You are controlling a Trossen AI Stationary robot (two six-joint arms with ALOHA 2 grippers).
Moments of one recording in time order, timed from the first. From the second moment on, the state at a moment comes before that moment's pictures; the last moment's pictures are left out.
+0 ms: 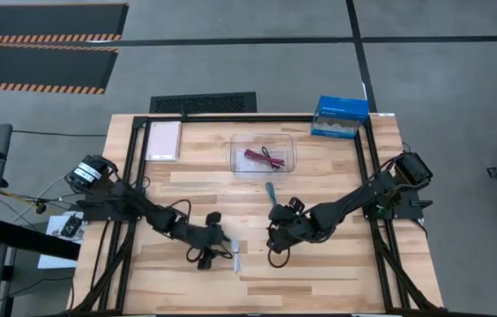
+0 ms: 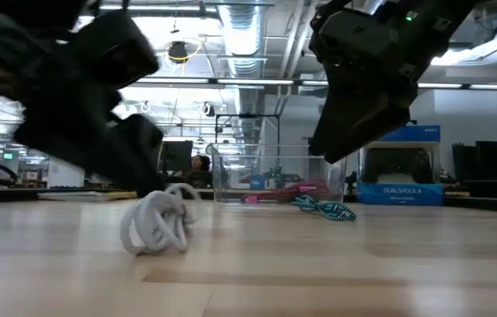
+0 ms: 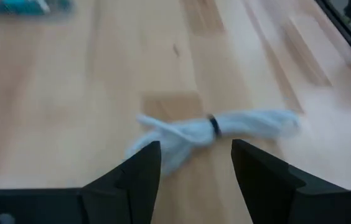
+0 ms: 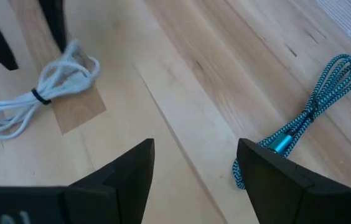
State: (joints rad) left arm -0.45 1.70 0.61 0.45 -0.18 -0.29; right arm 0.41 1.74 1.06 -0.36 0.47 0.86
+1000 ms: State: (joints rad) left arm -0.28 1.50 0.63 0.32 -0.12 -0.49; right arm 0.40 1.74 1.06 -0.37 0.47 0.89
